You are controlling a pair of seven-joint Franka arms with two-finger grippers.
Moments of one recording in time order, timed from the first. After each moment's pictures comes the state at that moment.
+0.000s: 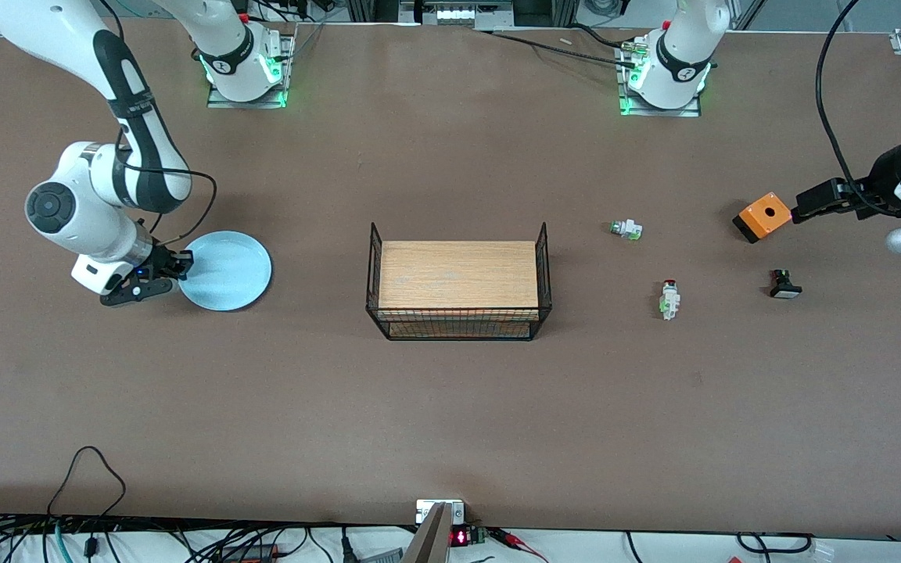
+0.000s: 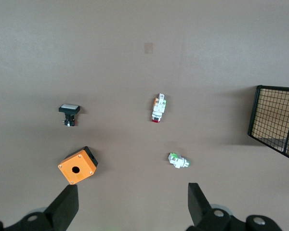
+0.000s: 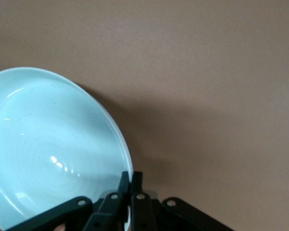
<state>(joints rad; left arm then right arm) 0.11 0.10 -0.09 -1.53 -0.04 1.53 -0.08 0.17 0.35 -0.21 -2.20 0.05 2.51 -0.35</state>
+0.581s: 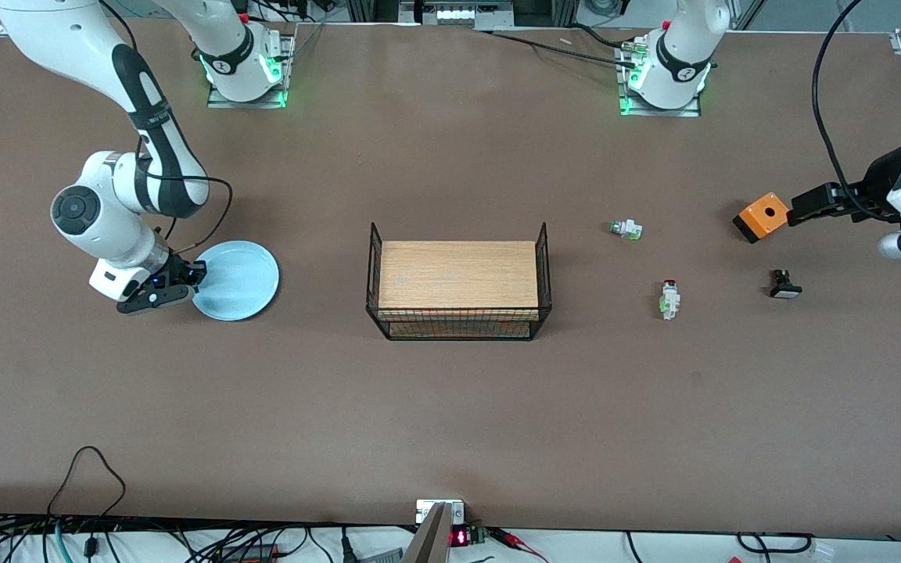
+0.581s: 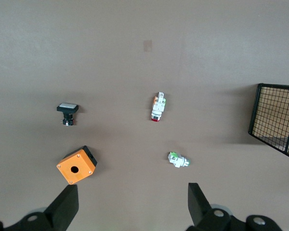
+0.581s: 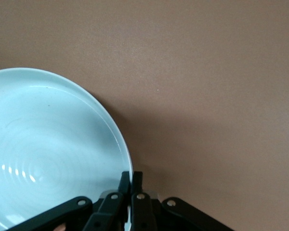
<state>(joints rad) 0.11 0.11 -0.09 -1.53 -0.04 1.53 -0.08 0.17 0.40 -0.19 -2.19 0.05 2.63 -0.35</state>
